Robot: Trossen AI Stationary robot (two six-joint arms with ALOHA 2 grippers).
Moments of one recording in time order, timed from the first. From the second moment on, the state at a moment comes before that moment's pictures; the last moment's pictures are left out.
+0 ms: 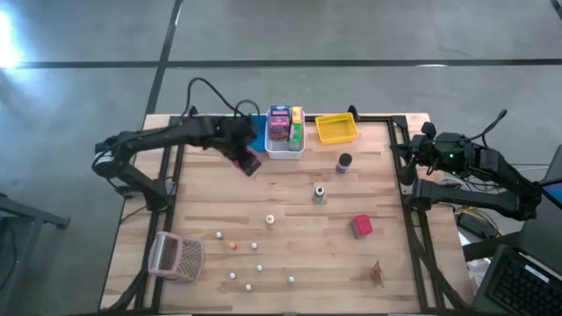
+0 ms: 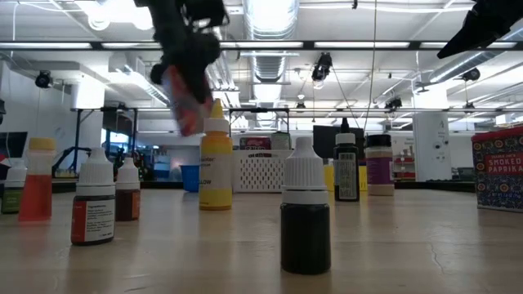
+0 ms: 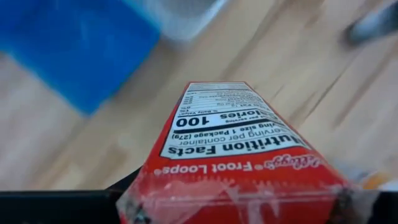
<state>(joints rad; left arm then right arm) 0.32 1.45 1.34 -0.98 -0.04 -0.38 -0.30 0.38 0.83 -0.99 0.30 -0.04</state>
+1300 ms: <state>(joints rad) 0.43 1.90 1.95 -1.15 -0.16 0.27 -0.30 0.38 0.83 -0.99 0.30 -0.04</state>
